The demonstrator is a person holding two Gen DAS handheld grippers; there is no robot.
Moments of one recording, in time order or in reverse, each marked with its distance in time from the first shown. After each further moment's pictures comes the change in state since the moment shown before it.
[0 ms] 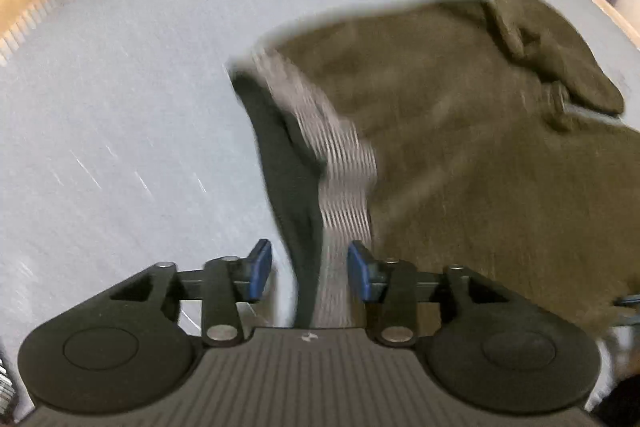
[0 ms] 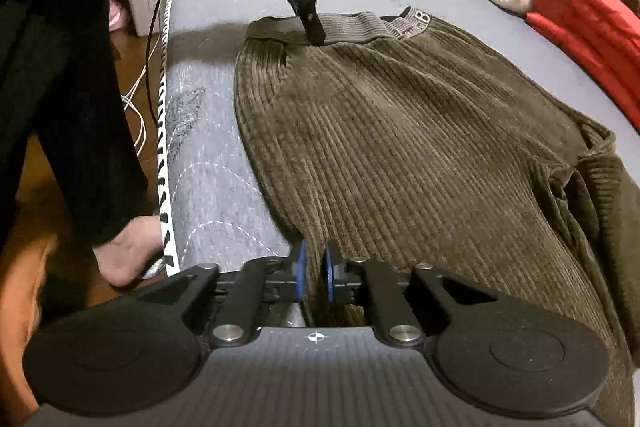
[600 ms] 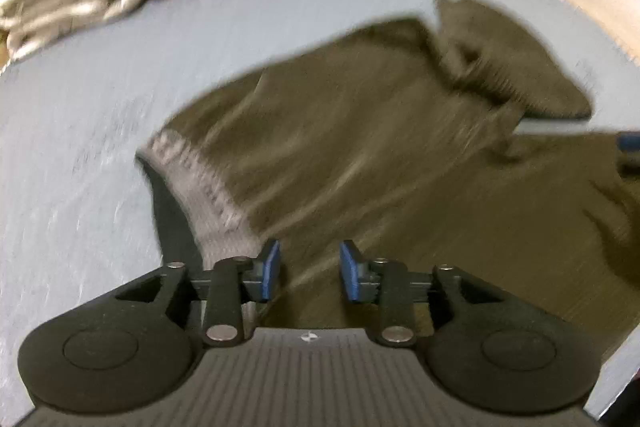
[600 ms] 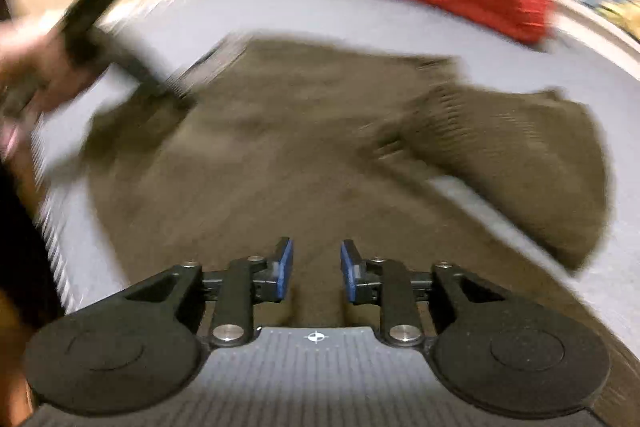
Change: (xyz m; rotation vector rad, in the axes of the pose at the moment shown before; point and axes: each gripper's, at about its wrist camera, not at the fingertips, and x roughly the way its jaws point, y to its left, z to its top) left arm 0.014 -0.062 0.037 0.098 -0.054 -0.111; right arm -0.058 -0.124 -0.022 0.492 -0.110 -0.316
